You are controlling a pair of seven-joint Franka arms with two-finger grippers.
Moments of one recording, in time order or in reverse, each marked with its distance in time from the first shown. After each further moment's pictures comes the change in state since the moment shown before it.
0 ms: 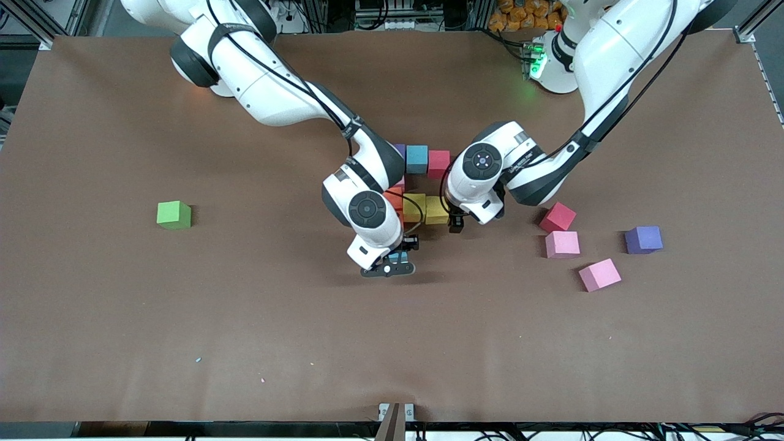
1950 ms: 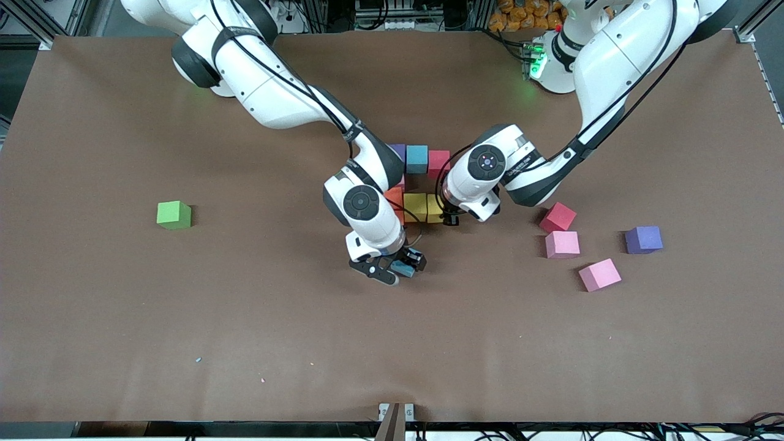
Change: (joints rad) left arm 0.030 0.078 -0.032 -0.033 -0.001 0.127 -0.100; right arm 0.007 0.008 -0.013 -0.042 0.002 0.229 0.494
